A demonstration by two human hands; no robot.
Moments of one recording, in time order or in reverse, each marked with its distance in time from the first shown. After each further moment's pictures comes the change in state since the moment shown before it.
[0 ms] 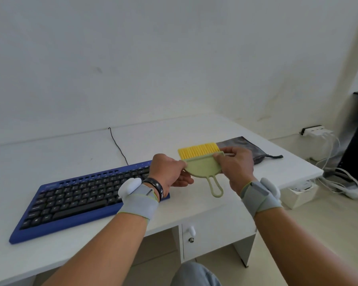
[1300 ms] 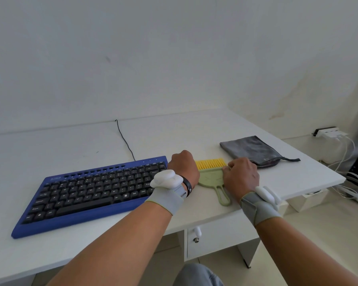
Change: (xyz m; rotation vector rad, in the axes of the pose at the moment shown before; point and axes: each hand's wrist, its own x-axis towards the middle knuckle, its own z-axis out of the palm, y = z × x) left_hand 0.039 -0.012 0.023 1.043 0.142 0.143; right_hand 0.011 0.033 0.018 -0.794 0.024 -0.177
